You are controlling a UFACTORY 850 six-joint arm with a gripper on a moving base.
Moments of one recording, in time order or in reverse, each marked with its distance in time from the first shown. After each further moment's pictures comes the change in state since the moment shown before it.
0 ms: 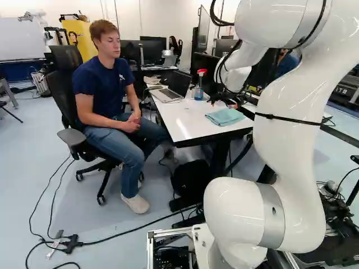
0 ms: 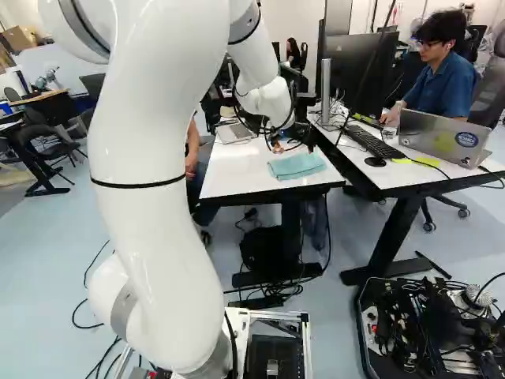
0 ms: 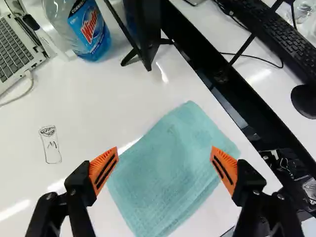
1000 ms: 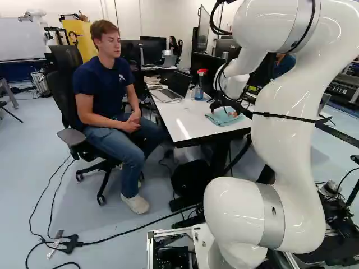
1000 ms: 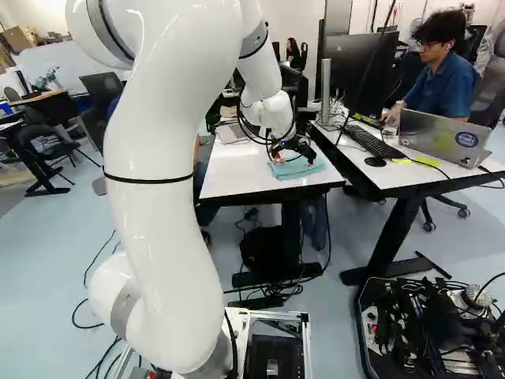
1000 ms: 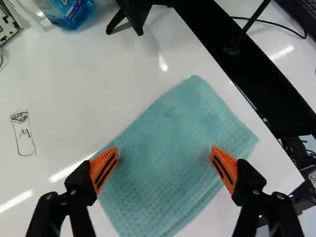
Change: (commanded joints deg) arm -0.5 -2.9 1.2 0.0 0.0 0.0
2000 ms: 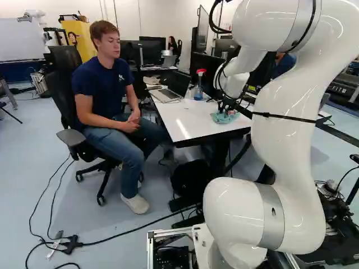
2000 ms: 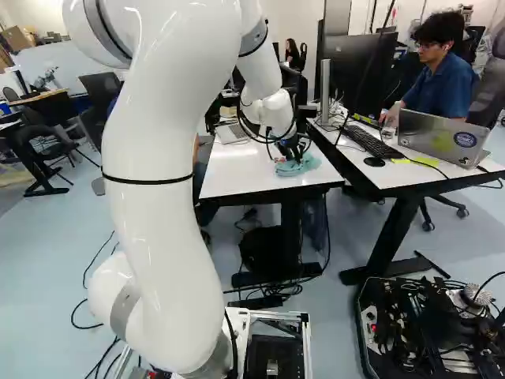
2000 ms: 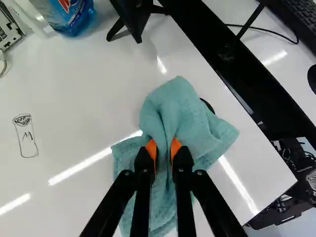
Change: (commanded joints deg) arm 0.0 0.5 0.1 0.0 0.0 0.0
